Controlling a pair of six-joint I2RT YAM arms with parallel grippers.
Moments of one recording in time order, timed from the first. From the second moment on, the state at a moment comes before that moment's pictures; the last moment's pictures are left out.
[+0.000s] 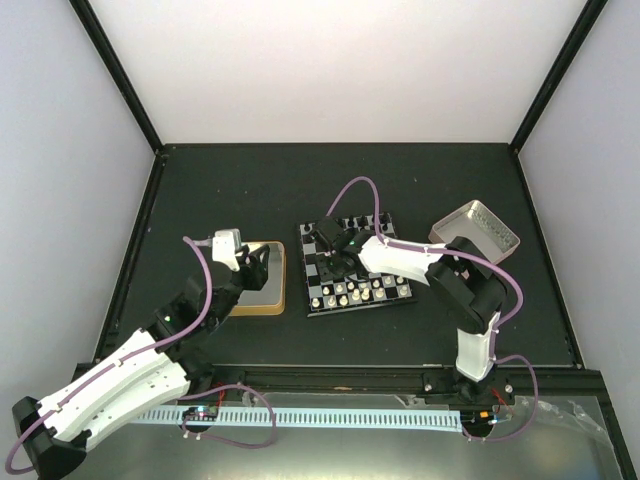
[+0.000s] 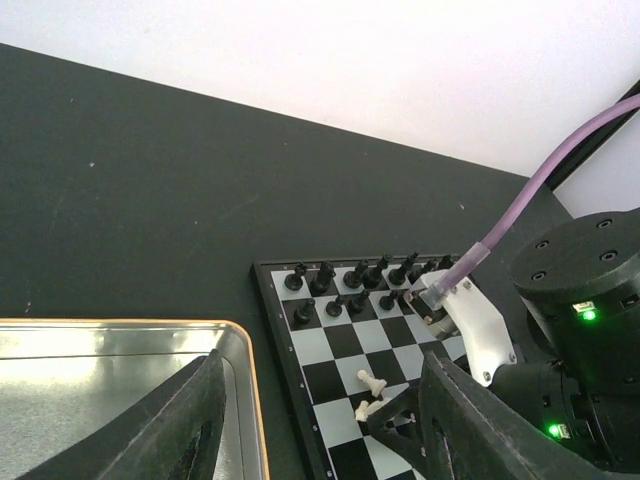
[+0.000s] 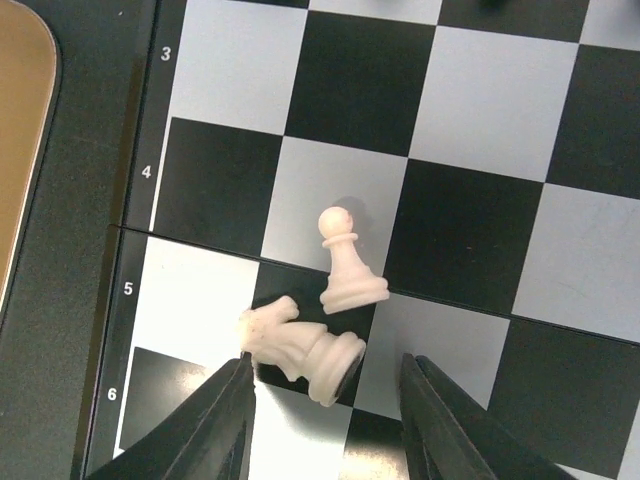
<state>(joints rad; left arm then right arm) -0.77 0.60 0.52 -0.25 -0.42 -0.59 0.86 1.89 1.22 -0.47 0.06 0.51</state>
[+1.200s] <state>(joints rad) -0.76 0.62 0.52 -0.25 -0.41 -0.59 0.90 1.95 1.31 -0.55 0.03 0.29</state>
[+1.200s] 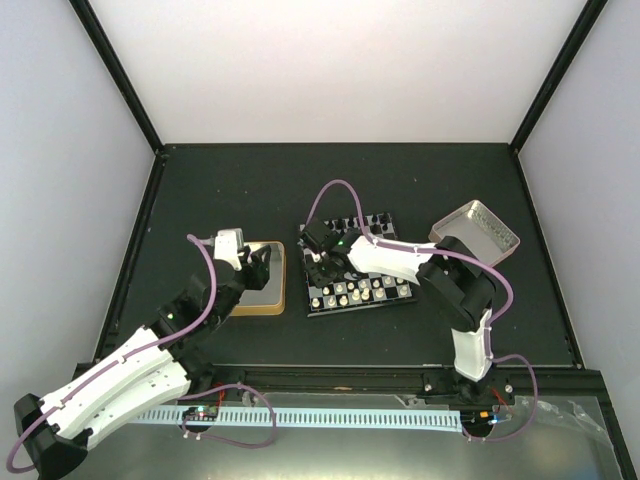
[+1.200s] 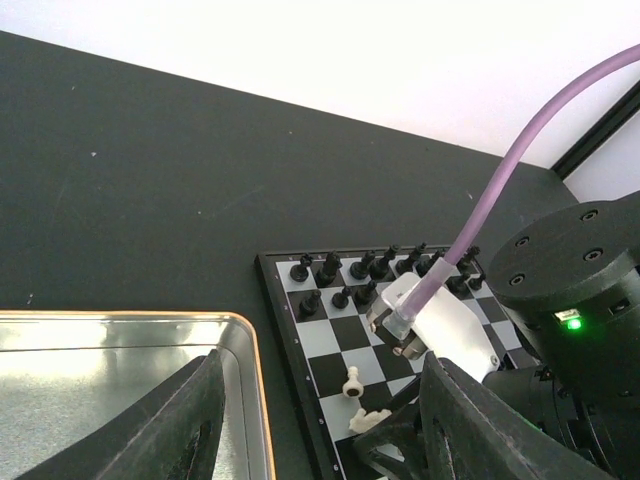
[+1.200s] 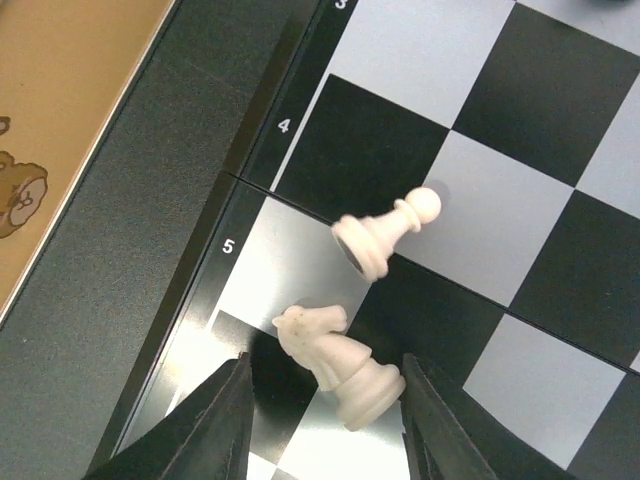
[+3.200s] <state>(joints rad) -0.56 0.90 0.52 -0.03 0.39 -0.70 0.93 1.35 0.80 0.05 -0.06 0.20</state>
